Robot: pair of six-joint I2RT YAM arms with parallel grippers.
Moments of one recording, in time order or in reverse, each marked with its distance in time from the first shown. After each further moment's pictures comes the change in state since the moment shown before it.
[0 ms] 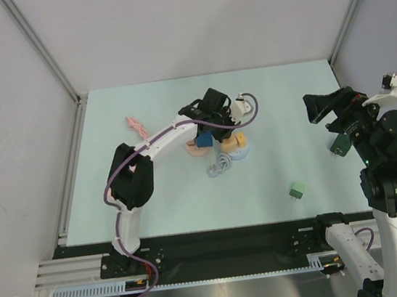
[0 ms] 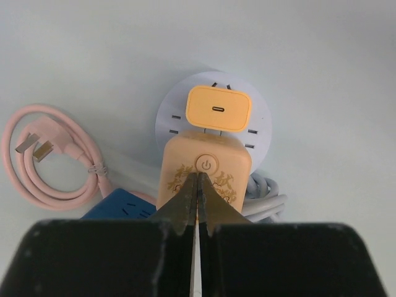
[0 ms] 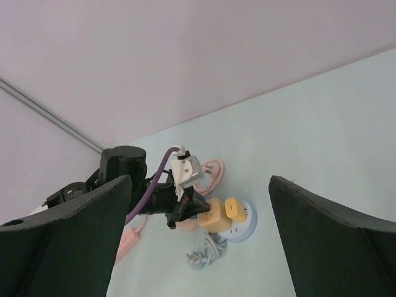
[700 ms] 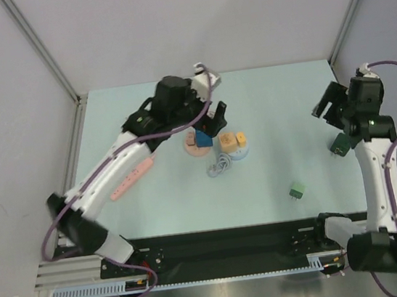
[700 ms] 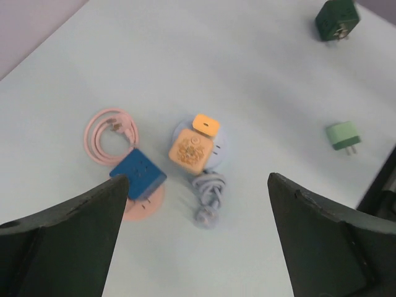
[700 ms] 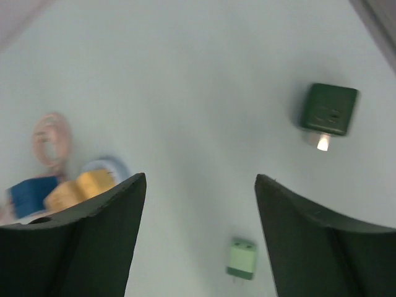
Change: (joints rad) left arm -0.002 -0.465 -0.096 0.012 -0.083 -0.294; right arm -0.142 0.360 -0.009 -0.180 0.113 -0.098
